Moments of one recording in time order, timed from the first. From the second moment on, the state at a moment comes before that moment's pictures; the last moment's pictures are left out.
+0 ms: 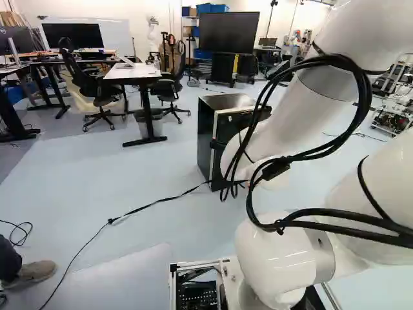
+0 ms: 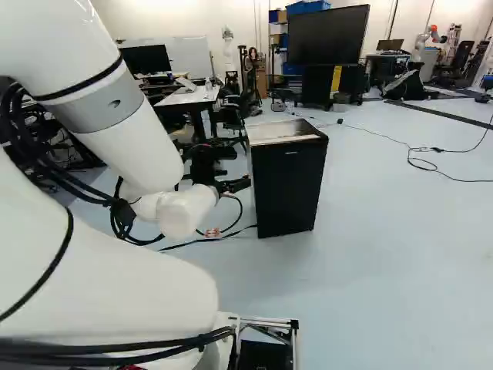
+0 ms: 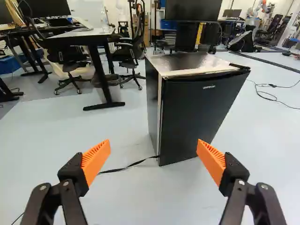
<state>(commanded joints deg) 0.0 16.0 -5.0 0.0 50.0 0.0</state>
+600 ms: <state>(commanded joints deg) 0.0 16.0 -5.0 0.0 50.0 0.0</state>
